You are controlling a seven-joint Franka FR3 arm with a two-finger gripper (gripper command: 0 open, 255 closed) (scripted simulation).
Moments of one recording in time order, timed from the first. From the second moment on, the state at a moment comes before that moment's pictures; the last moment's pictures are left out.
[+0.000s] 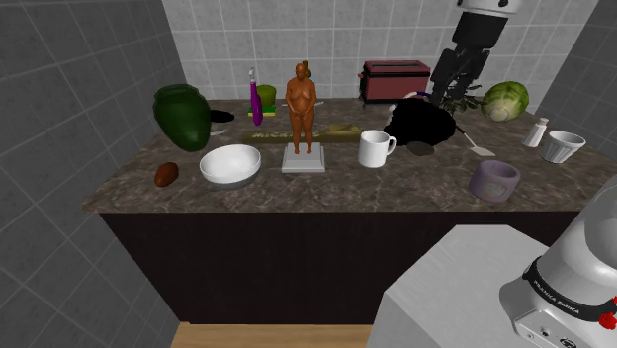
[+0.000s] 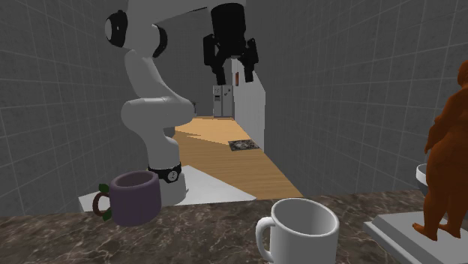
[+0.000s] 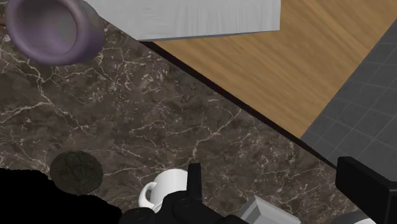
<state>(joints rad) 0.00 -0.74 0.03 -2.36 0.12 1.71 0.04</state>
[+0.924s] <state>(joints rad) -0.02 -0.33 0.05 -2.30 0.06 2.03 0.02</state>
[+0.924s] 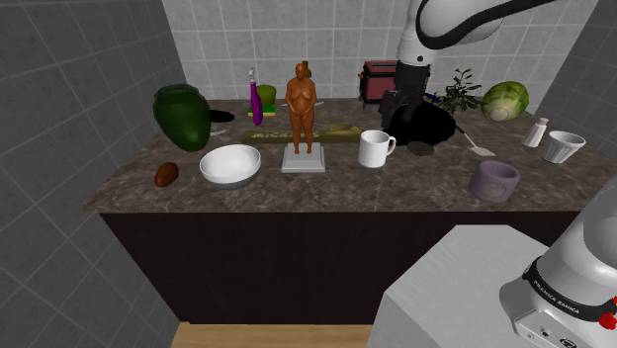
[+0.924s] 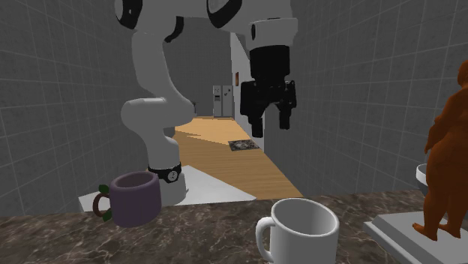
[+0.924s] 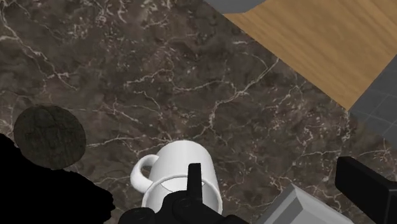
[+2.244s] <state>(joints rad) -0.03 0.16 0.04 -2.11 -0.03 2.30 0.04</state>
